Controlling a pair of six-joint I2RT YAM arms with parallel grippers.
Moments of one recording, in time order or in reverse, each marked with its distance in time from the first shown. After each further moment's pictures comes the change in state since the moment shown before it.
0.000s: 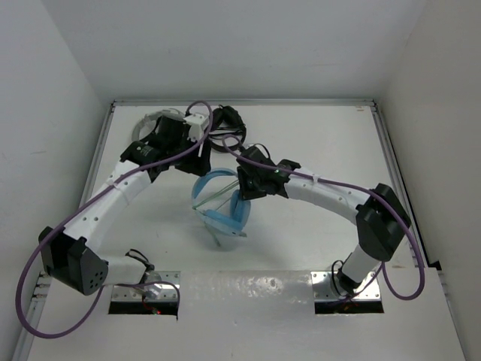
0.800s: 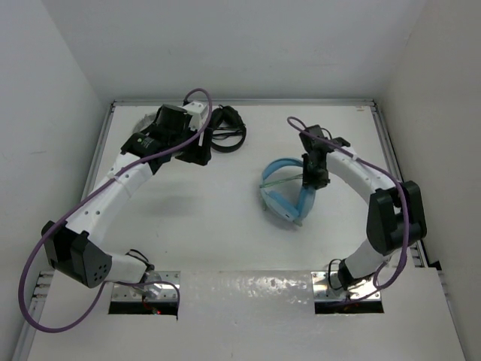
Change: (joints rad) left arm 0.000 0.053 0.122 0.011 -0.079 -0.018; right arm -0.506 -0.033 -0.039 -0.303 0.079 -0.177
